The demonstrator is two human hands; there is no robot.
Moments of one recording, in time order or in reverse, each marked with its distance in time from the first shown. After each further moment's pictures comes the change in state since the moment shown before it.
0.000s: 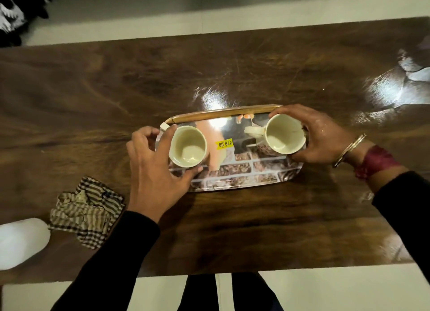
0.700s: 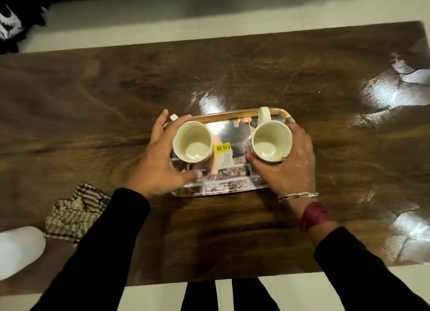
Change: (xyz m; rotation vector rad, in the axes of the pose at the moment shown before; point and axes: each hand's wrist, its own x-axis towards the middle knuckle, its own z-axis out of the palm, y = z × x) left_hand 0.038 -0.007 0.006 -0.436 -0.337 0.038; right_hand -0.019 -0.064 0.101 0.007 0.740 0.421
